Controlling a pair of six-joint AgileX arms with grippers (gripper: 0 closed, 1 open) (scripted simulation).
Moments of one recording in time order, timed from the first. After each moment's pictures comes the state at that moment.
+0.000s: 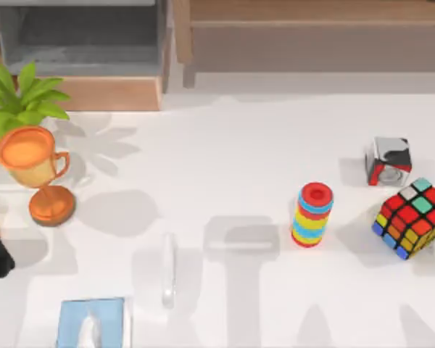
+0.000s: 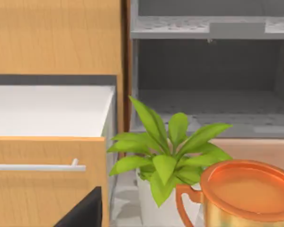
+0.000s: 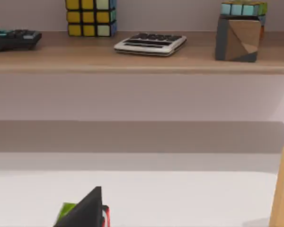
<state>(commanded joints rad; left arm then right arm) 0.00 0.00 0.00 0.00 0.00 0.00 0.00 0.00 0.00 0.00 0.00 0.00</state>
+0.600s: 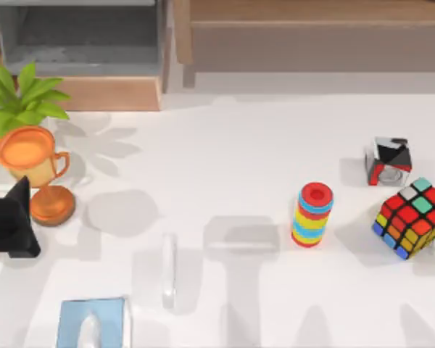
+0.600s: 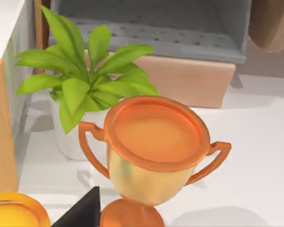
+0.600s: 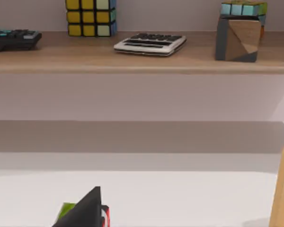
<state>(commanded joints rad) -0.16 0.38 0.30 -0.23 0.00 -0.17 0.00 0.00 0.00 0.00 0.00 0.00</state>
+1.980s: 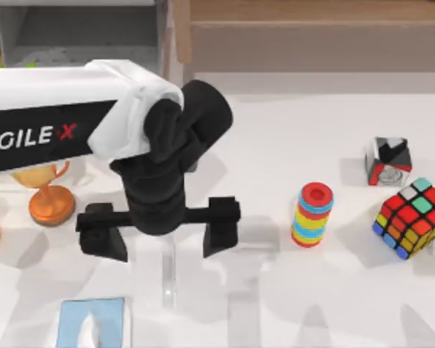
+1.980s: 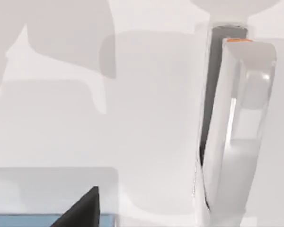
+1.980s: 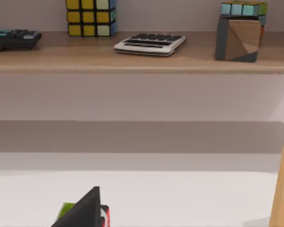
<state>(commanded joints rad) -0.69 1.84 1.24 -0.98 0.00 -0.72 0.00 0.00 0.00 0.00 0.00 0.00</state>
